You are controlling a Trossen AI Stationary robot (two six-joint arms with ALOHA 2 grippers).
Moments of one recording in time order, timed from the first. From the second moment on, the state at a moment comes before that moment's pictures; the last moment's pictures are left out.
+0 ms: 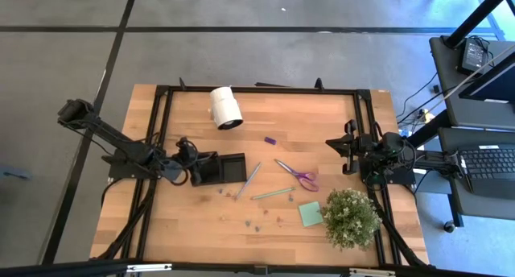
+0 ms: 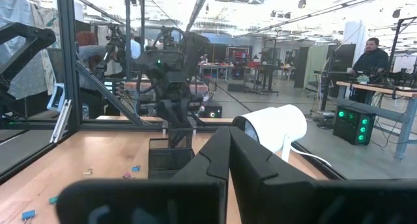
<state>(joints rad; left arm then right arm) -0.45 0.81 0.22 -0.07 -0.76 -0.55 -0.08 0.01 0.01 0.19 0.03 -0.06</state>
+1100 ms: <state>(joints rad) -0.45 0.81 0.42 0.12 -0.61 -0.18 -0.08 0.01 0.01 0.23 0.03 0.00</state>
